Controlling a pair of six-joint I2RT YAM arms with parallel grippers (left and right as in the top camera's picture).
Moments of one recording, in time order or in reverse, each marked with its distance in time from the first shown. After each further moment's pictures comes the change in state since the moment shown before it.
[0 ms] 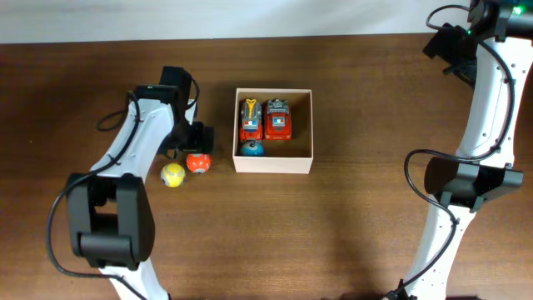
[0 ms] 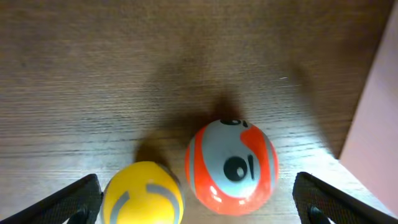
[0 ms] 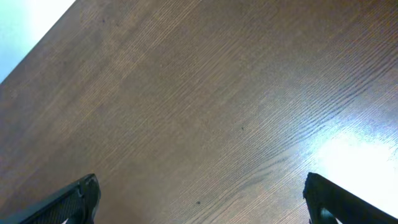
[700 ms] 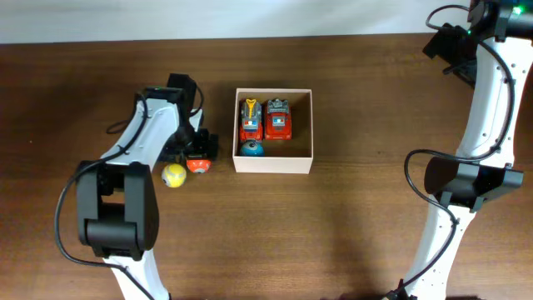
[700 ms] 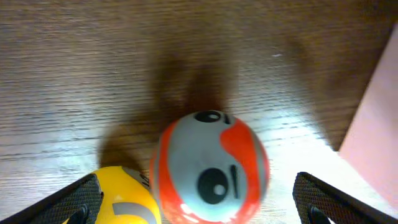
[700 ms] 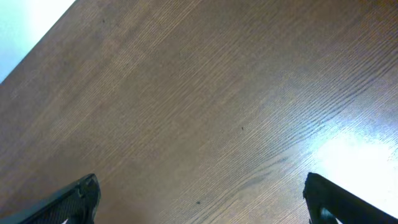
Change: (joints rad) left arm -0.012 0.066 -0.006 -0.026 0.076 -0.003; right arm 0.000 0.000 0.000 0.000 0.000 0.000
